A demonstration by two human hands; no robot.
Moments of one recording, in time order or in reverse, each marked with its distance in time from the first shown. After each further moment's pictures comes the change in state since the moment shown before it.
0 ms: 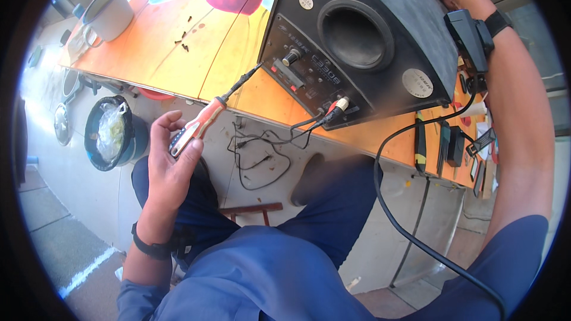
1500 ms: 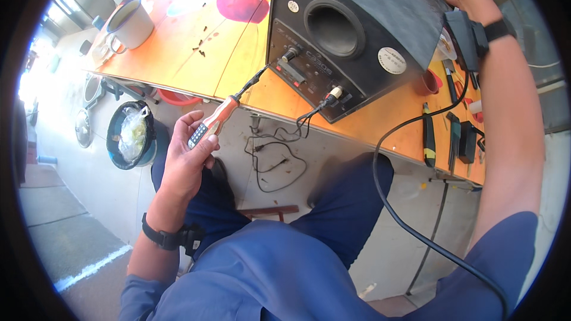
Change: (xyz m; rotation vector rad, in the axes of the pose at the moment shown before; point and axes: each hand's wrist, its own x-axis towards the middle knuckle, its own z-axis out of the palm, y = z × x) left_hand -0.006 0.014 0.000 -0.223 -0.106 -0.215; right_hand 0.040 0.024 -0.071 0.078 0.060 -0.473
